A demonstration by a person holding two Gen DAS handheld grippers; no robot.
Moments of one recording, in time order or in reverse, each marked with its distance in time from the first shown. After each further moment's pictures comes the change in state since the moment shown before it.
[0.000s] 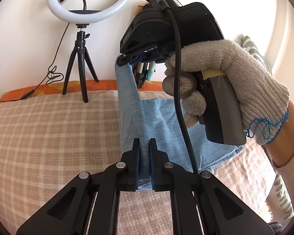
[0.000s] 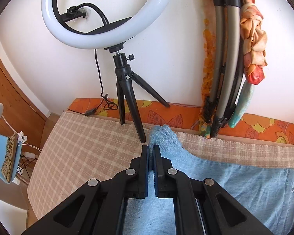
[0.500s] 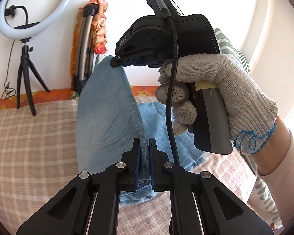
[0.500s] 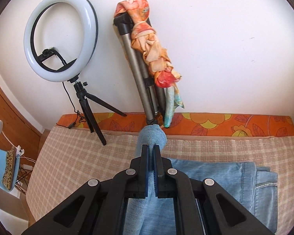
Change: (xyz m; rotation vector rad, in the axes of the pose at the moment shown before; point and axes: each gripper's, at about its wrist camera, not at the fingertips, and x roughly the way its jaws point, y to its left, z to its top) left arm 0.035 -0.105 0.023 0.062 0.014 -0.174; right arm -0.073 -0.122 -0.019 0.103 -0.081 -0.049
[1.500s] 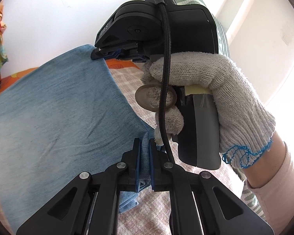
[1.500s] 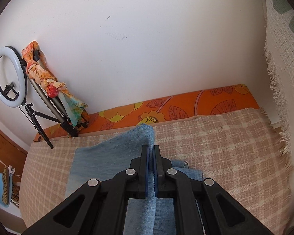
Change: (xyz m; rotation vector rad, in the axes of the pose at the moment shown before) left arm 0.181 -0.104 0.011 0.078 0.172 -0.219; right arm -0.021 -0.229 -0.045 0.180 -0.032 -0.064
